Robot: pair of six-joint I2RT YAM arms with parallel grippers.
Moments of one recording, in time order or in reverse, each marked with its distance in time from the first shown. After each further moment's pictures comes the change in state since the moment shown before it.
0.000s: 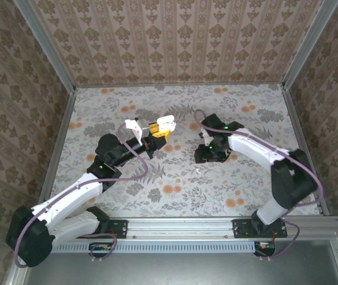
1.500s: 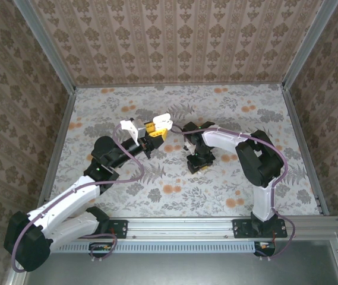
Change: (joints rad) left arm 0.001 -0.048 -0.006 -0.008 -0.034 0.000; right arm 0.088 0.316 0.166 -0.109 0.098 -0.203
